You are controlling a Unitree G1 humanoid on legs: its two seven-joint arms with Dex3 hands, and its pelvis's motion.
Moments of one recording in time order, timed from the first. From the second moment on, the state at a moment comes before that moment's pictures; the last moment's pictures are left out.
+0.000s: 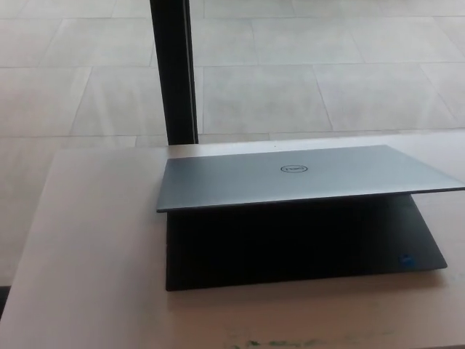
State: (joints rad) left_arm 0.20 0.46 0.46 0.24 -0.19 0.14 -0.14; right_arm -0.04 -0.50 -0.49 0.72 0.06 -0.03 0.01
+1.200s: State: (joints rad) left_arm 0.26 0.46 0.62 0.02 -0.47 0.33 -0.27; right_arm -0.65 -0.69 -0.41 0.38 0.15 0.21 -0.06
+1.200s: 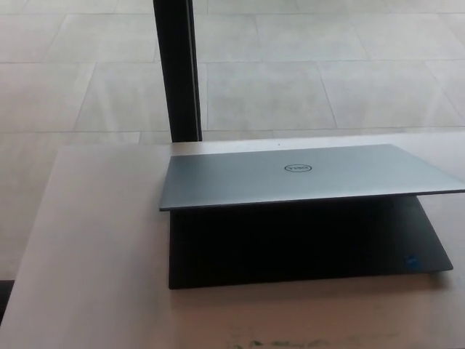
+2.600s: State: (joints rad) left_arm 0.28 0.48 0.59 0.02 -0.47 0.33 -0.28; right_arm -0.62 -0.71 0.41 0.48 -0.29 -0.08 0.17
